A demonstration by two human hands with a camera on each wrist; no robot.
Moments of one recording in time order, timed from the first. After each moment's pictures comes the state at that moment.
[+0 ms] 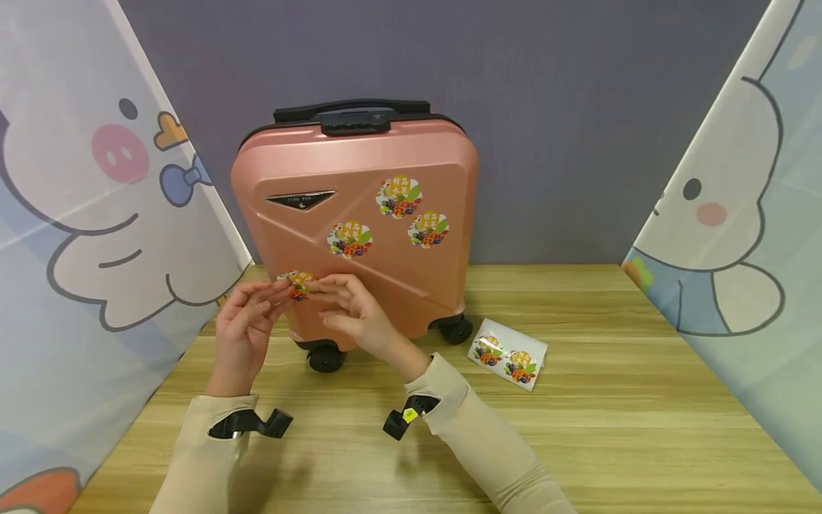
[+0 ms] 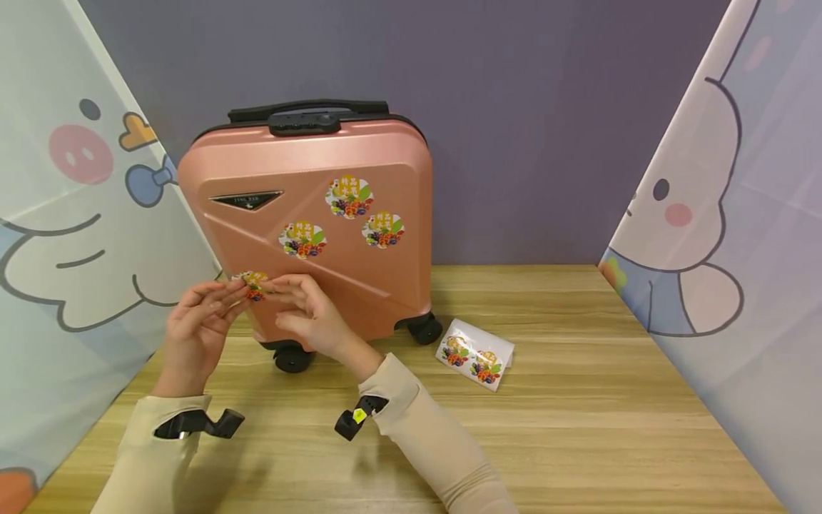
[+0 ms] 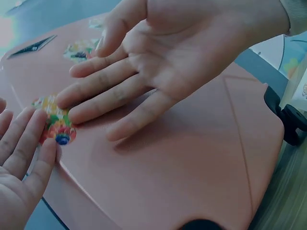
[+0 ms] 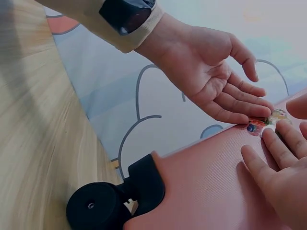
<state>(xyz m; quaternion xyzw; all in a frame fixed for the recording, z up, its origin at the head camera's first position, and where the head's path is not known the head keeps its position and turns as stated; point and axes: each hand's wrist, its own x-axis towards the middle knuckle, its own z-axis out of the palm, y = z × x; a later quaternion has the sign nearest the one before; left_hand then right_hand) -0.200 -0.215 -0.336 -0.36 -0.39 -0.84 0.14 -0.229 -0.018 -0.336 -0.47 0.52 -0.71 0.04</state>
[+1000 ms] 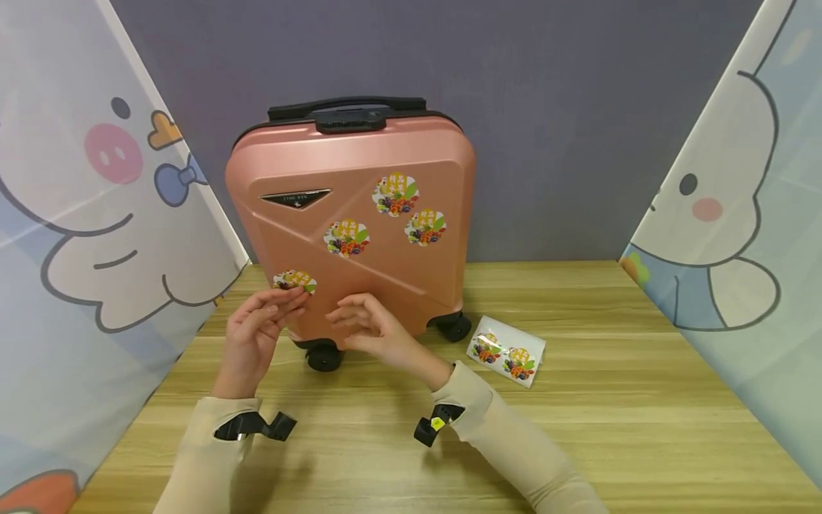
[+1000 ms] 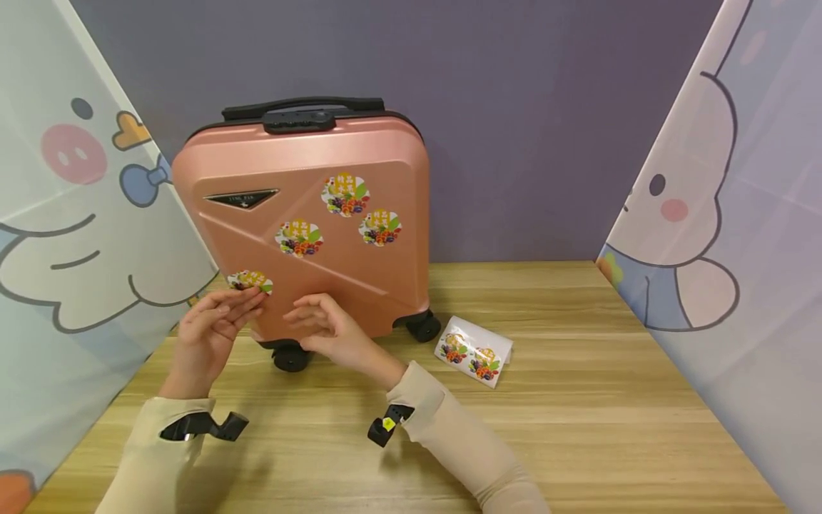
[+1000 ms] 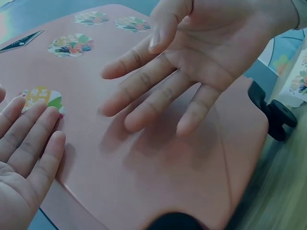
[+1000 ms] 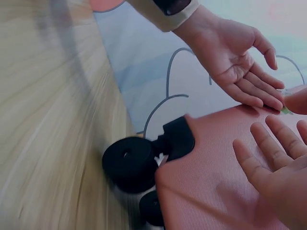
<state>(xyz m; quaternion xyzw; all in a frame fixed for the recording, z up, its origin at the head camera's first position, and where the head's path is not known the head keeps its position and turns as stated) -0.205 -0.212 -0.347 -0.37 -0.43 -0.82 0.11 -0.221 0.018 -0.359 -0.46 0.59 -0.67 0.06</state>
